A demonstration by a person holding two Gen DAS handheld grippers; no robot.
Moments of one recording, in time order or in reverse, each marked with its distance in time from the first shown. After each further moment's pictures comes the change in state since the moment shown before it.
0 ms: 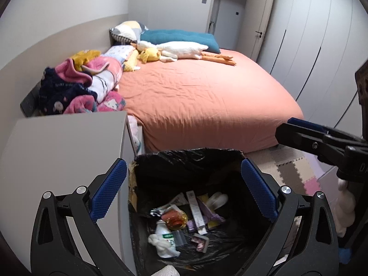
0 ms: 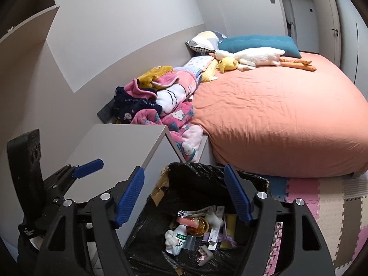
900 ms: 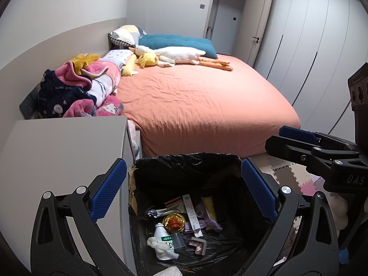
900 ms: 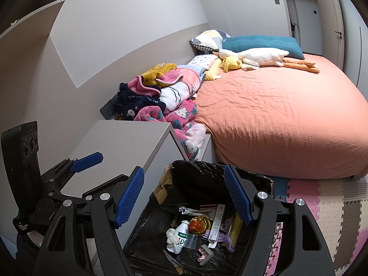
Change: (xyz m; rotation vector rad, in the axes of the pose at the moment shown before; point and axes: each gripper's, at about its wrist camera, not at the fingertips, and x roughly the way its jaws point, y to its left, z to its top) left arm -0.011 0.001 0.000 0.002 -0.032 -0.016; right arm 0.004 0.009 -0.002 -0.018 0.013 0.004
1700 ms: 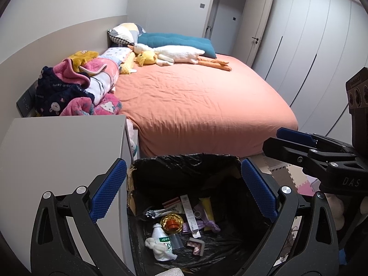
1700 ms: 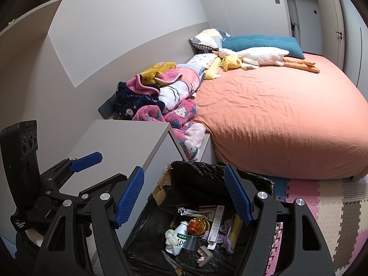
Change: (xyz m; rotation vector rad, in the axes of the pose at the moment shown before) left arm 0.006 0.007 0.004 -0.012 0.007 -0.022; right arm 0.001 0.001 0.001 0.000 0.001 0.000
